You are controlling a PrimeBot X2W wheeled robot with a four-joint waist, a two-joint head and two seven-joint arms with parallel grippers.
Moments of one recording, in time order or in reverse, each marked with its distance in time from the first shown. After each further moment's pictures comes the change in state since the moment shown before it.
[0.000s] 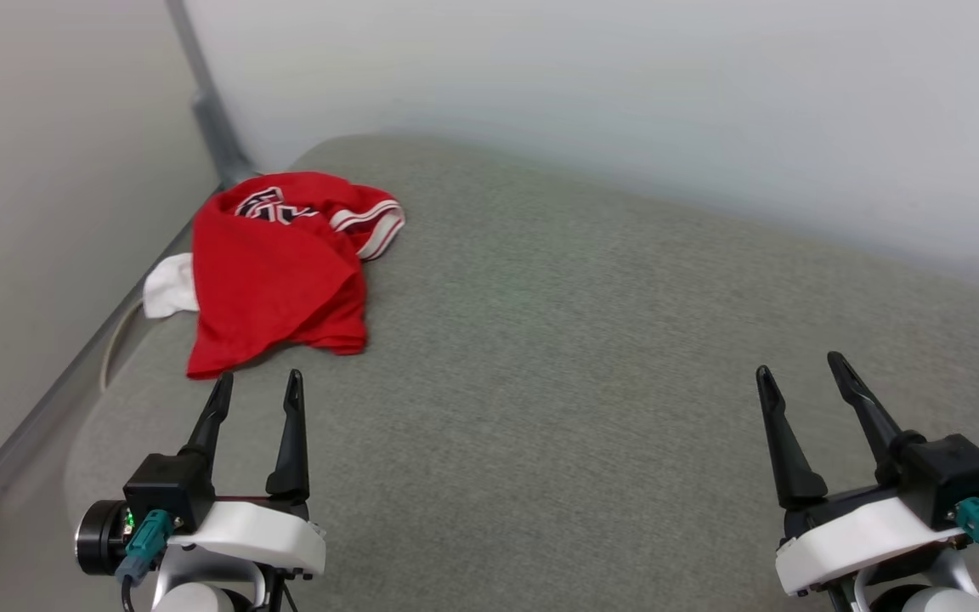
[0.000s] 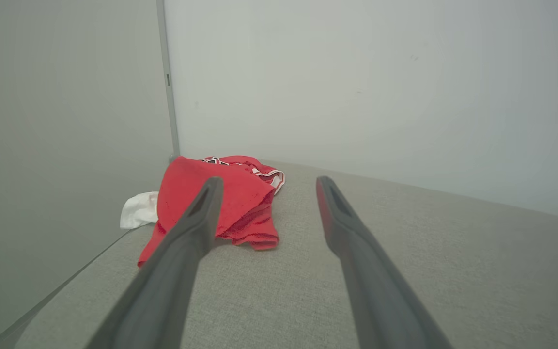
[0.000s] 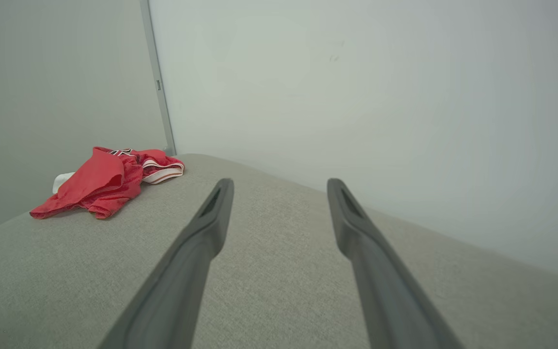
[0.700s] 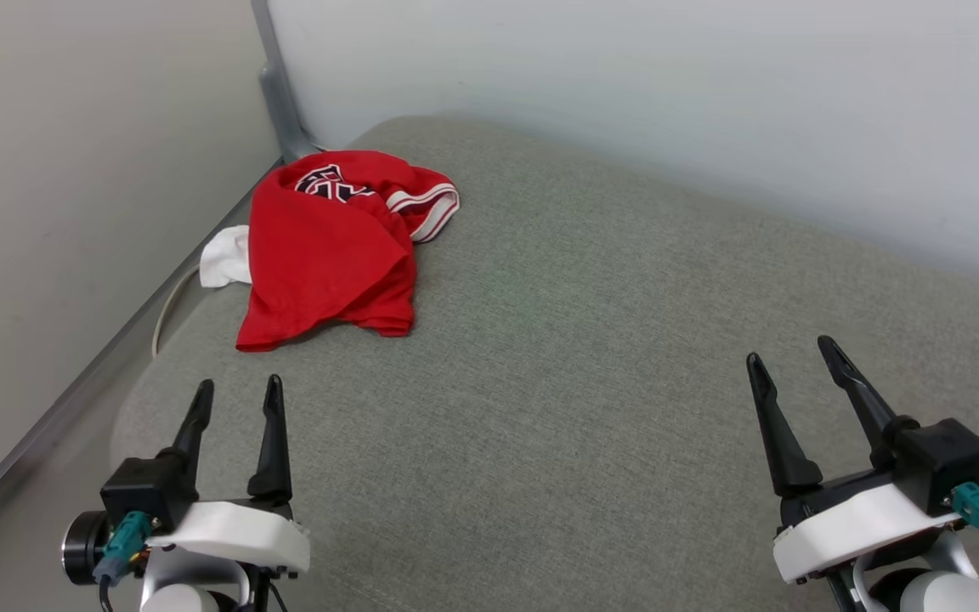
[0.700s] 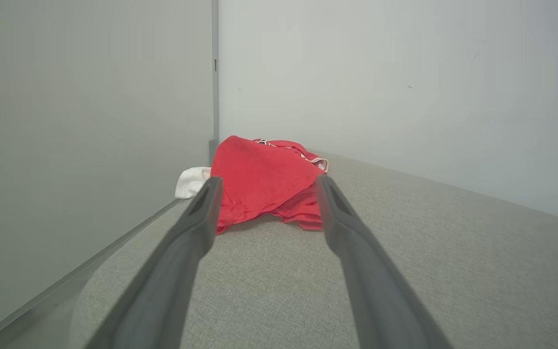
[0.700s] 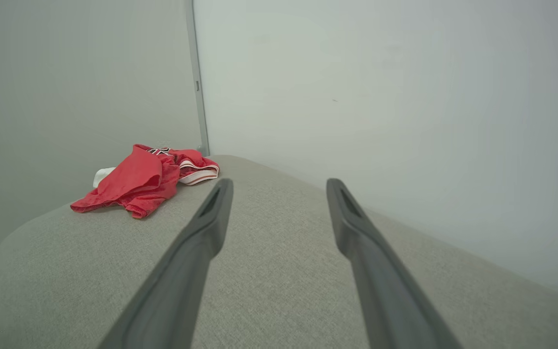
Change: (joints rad) left arm -0.001 -0.003 0.042 0.028 -0.029 -0.009 0.000; right arm -0.033 -0.026 0.036 -0.001 0.012 0.000 0.005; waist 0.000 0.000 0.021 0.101
